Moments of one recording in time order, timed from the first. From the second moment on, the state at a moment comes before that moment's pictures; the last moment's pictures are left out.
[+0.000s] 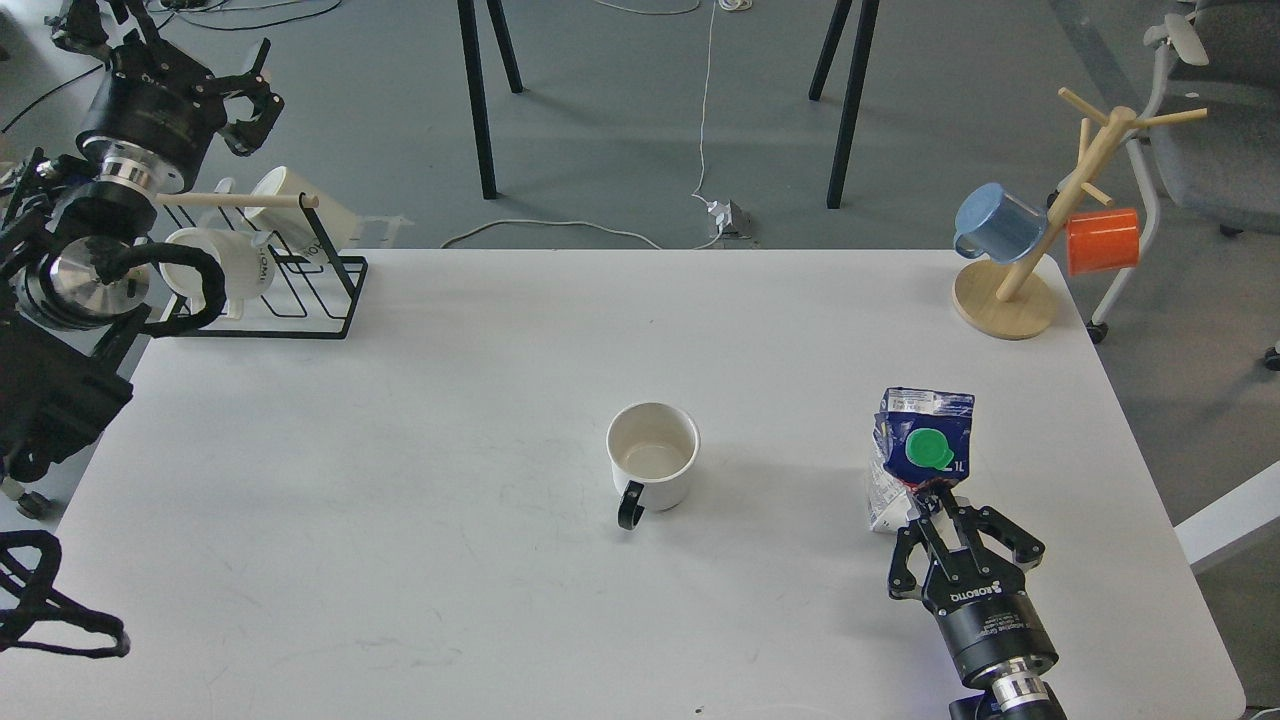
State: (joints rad) left arm -0.87 0.44 -0.81 -0.57 -0.09 -0.44 -0.29; right arm -0.31 -0.11 1.13 1.31 0.07 0.49 0.25
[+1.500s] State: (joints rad) left arm -0.82 0.44 -0.80 -0.53 -0.08 -0.45 -0.29; right arm -0.11 0.00 0.88 1.19 0.07 0.49 0.25
